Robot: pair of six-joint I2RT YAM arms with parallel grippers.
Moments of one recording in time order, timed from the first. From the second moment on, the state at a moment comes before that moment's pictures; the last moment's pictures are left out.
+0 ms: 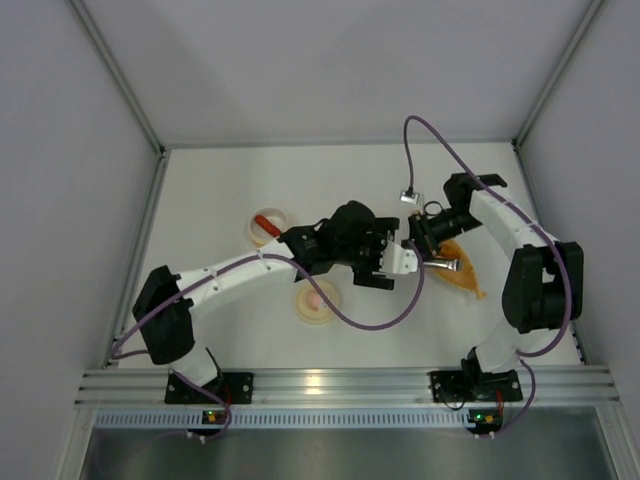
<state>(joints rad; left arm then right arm) -1.01 1.66 1.37 -0.34 0.22 0.79 0.14 1.67 1.31 -1.33 -1.07 -0.65</state>
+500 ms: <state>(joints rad) -0.77 1.28 1.52 -0.54 0.21 0.47 -0.19 1.59 1.33 -1.32 -0.86 -0.69</state>
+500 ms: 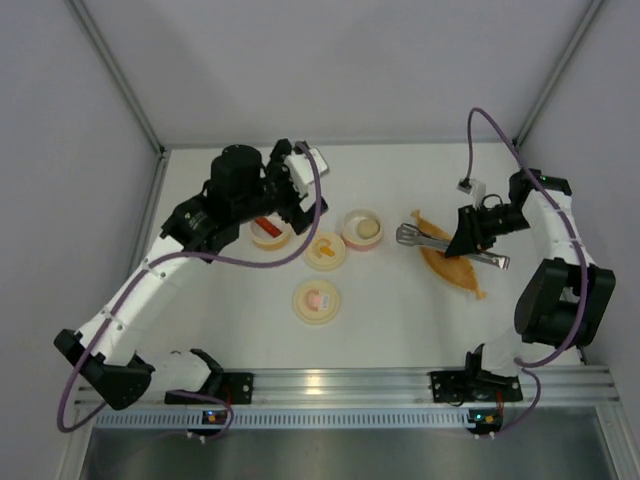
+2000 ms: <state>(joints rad) -0.26 1.32 1.32 -0.73 0.45 0.18 -0.29 1.49 1.31 -1.31 -0.33 -0.95</state>
